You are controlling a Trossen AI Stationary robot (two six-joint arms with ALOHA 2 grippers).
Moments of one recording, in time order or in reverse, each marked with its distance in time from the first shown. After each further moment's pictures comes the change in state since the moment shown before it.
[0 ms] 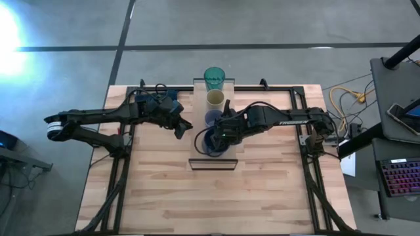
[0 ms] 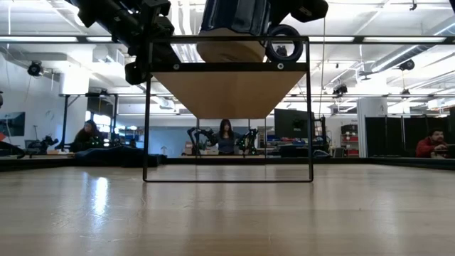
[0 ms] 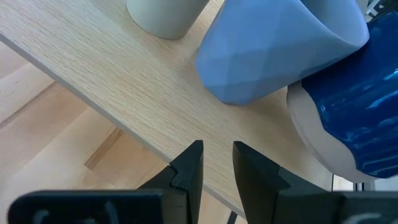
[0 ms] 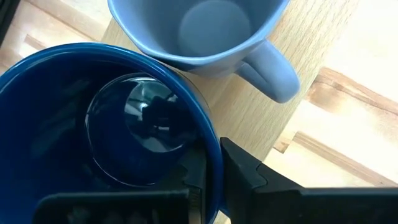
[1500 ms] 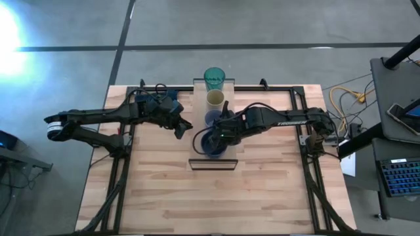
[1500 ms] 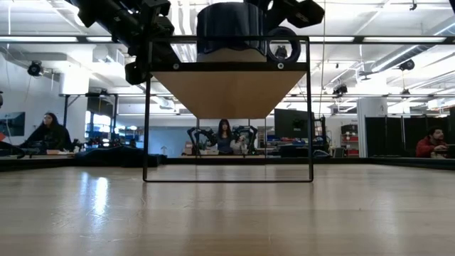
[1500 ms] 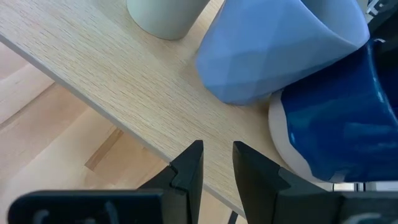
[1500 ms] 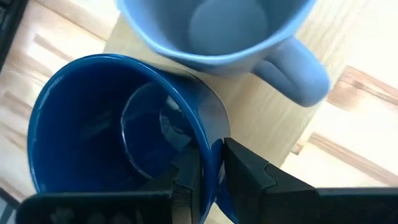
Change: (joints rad) left arm 0.000 0.000 0.000 0.000 0.000 0.006; right arm 0.000 0.000 -0.043 0.069 -0.026 0.008
